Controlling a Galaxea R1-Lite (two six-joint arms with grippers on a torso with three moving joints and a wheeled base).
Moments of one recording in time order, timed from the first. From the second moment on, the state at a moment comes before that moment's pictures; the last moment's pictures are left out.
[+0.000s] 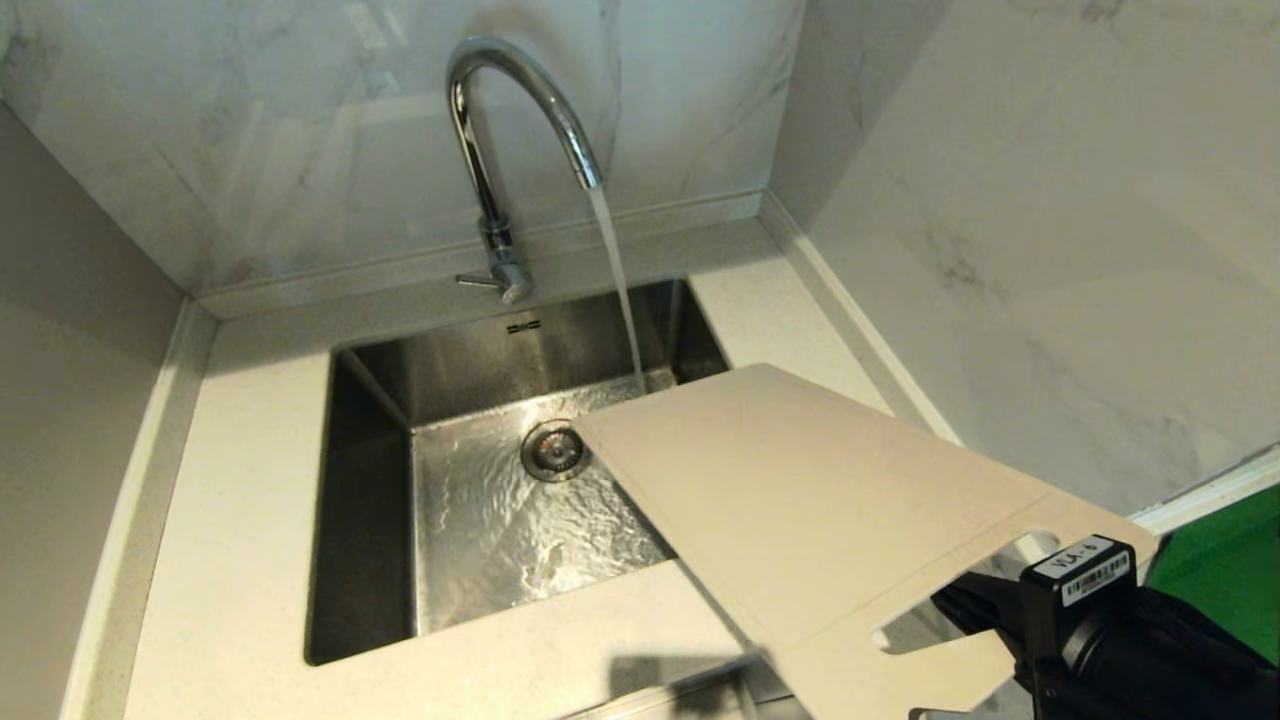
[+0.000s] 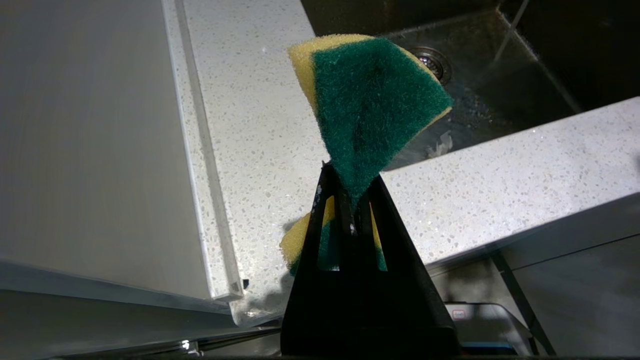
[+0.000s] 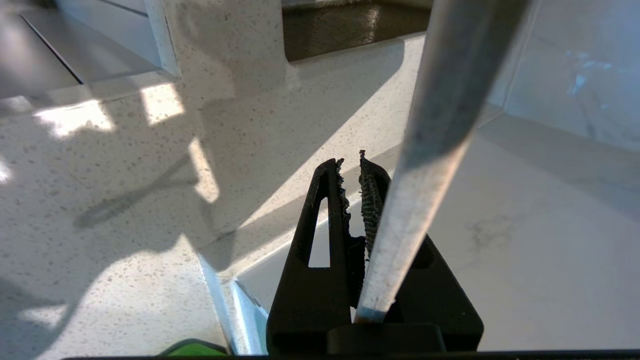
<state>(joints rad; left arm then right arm) 0.00 0.00 0.00 0.00 0.00 -0.02 0.67 1.07 -0.51 -0.16 -0.33 -1.51</state>
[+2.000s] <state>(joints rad) 0.00 0.00 0.00 0.00 0.00 -0.02 0.67 1.04 -0.48 -0.11 -0.30 -1.56</state>
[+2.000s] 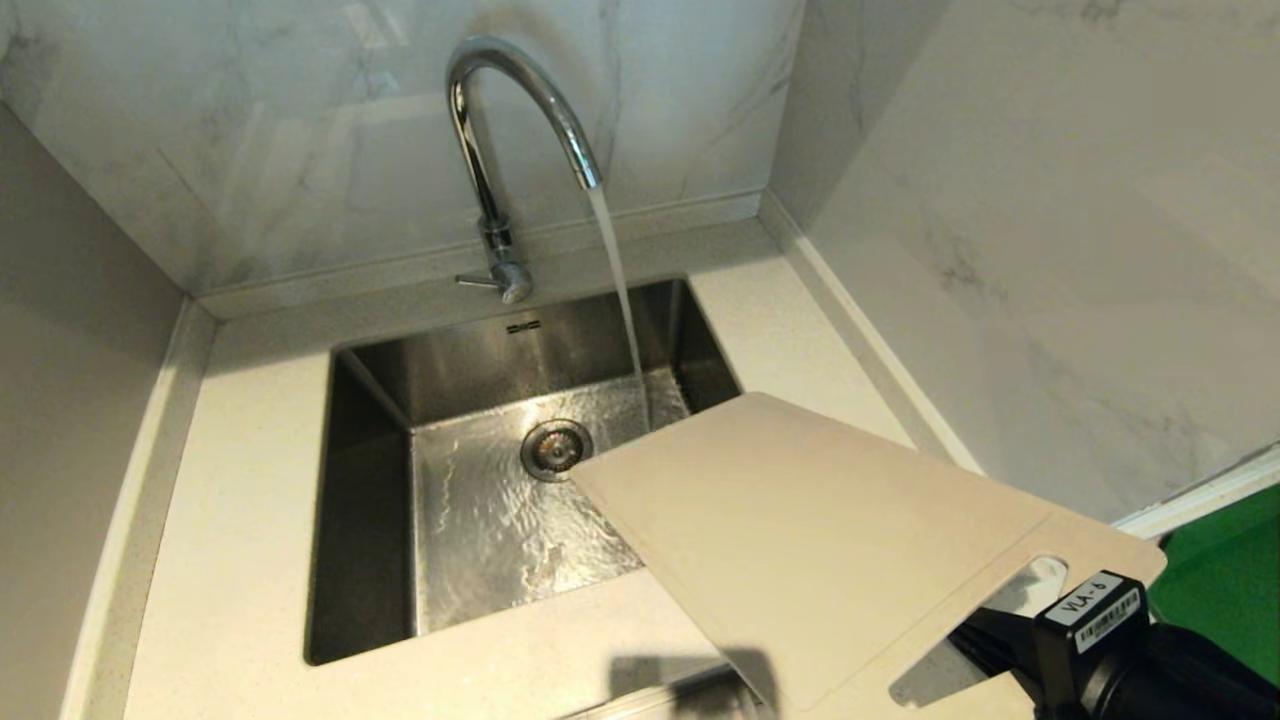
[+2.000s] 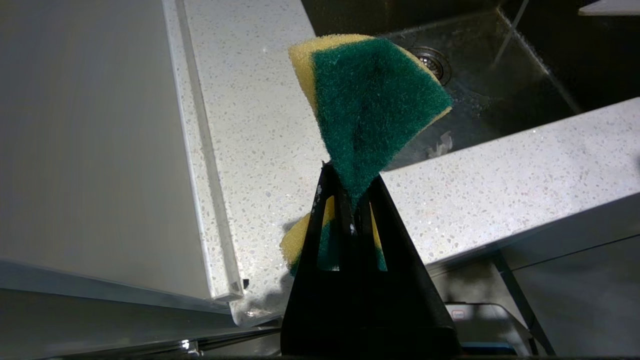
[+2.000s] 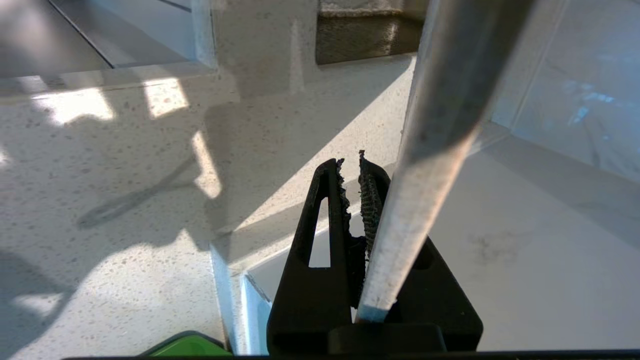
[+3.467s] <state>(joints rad) 0.00 0.00 0.00 0.00 0.00 -0.02 0.67 1.05 -0.64 0.06 -0.19 -1.80</state>
